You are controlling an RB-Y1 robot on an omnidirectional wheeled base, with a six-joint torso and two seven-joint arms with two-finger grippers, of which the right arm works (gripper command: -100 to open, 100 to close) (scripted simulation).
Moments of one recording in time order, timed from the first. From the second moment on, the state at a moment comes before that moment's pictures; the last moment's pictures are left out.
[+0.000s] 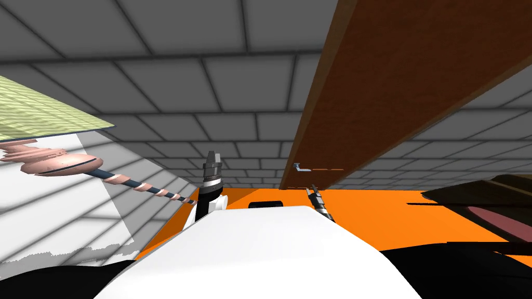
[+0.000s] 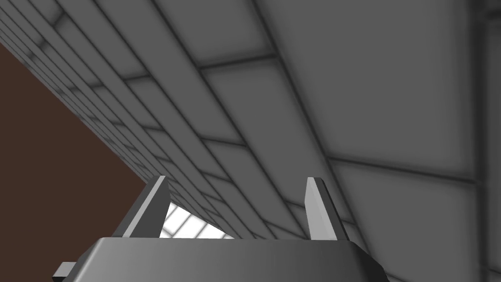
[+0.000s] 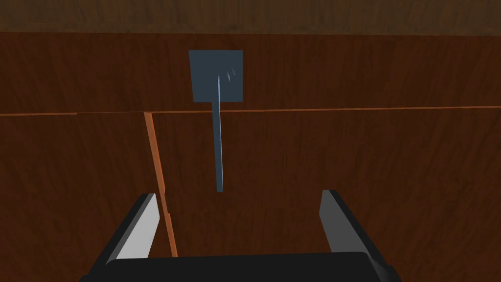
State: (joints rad) arm 0.42 -0.34 -0.05 -0.97 -0.07 -1.03 -0.32
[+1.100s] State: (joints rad) arm 0.34 -0.35 -0.07 -0.85 -0.07 -1.02 -0.33
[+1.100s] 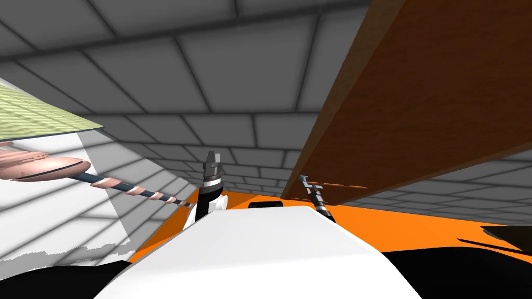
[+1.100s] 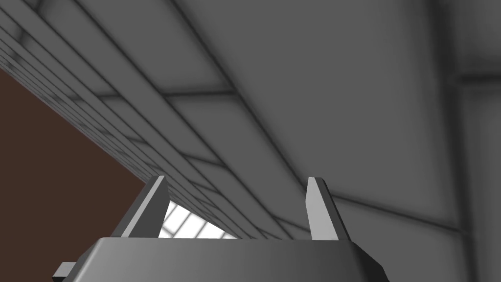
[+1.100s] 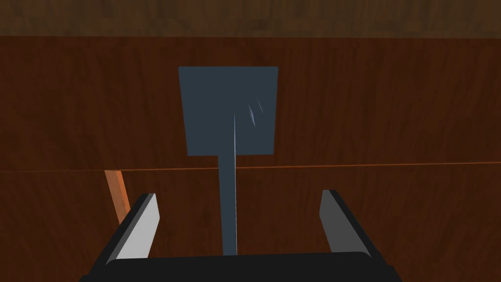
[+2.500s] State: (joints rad) arm 0.35 -0.38 -0.04 -0.81 -0.06 -1.08 -0.37
